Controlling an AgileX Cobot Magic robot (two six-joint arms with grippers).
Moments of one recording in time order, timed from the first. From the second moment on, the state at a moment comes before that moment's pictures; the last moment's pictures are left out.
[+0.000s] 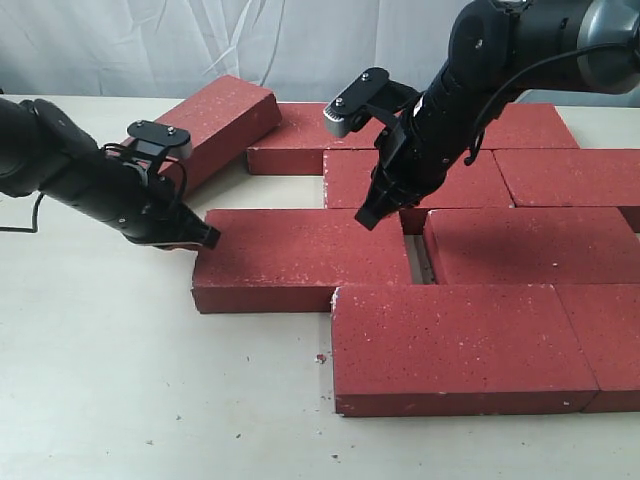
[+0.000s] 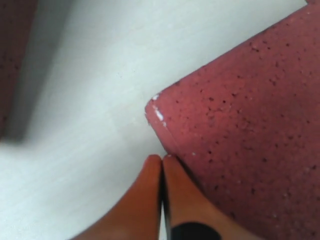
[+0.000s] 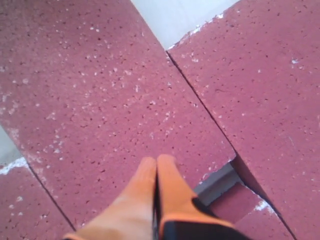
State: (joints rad) left arm -0.25 1.90 -0.99 -0.83 0.40 0.93; right arm 0.45 1.90 -1.35 0.25 0.78 -0.69
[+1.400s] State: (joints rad) left arm -0.21 1.93 -1.05 -0.73 0.59 0.85; right arm 0.45 1.90 -1.35 0.26 0.78 -0.68
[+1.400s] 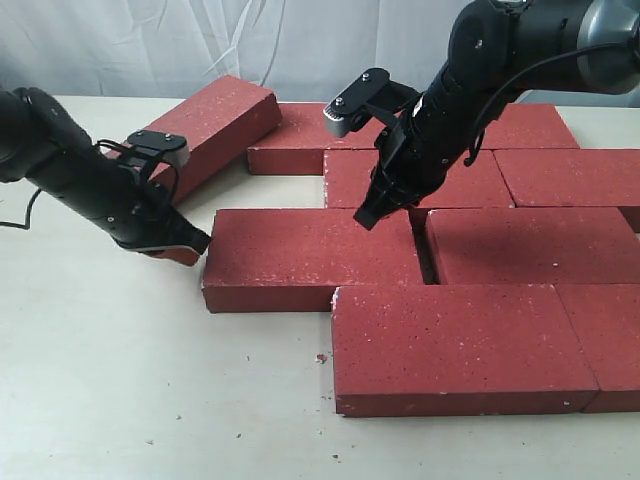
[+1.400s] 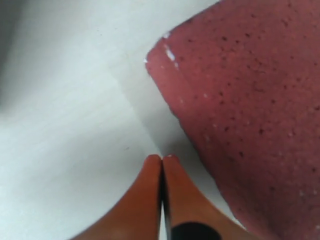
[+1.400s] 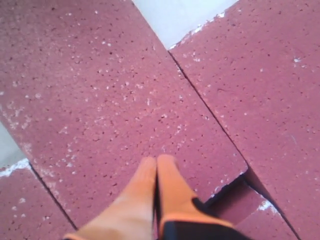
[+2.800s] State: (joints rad) left arm -0.27 1.93 -1.07 -0.65 0.55 0.81; right arm 0.45 1.90 -1.35 0.26 0.78 -0.67
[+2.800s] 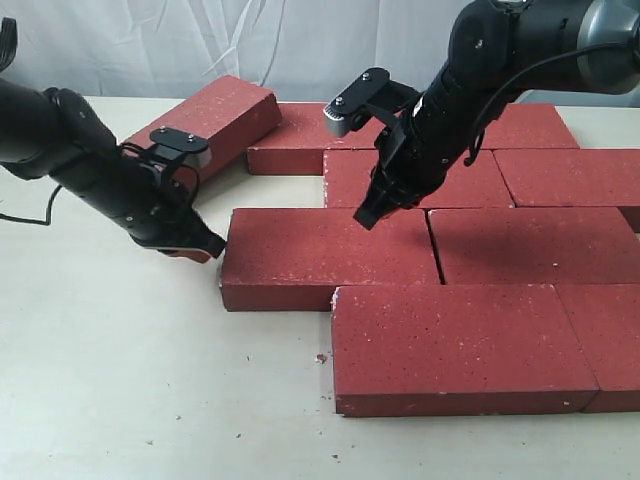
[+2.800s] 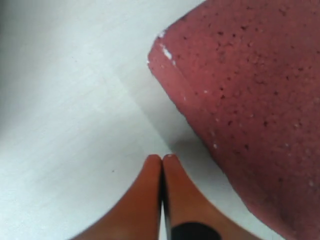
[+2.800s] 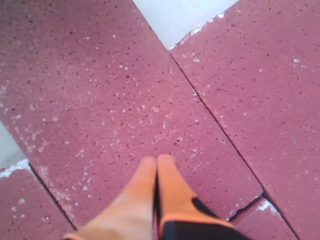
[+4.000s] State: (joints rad) left arm -0.09 1.70 -1.07 -0.60 0.52 0.79; right arm 0.25 2.61 -2.51 0.84 0.90 -0.92
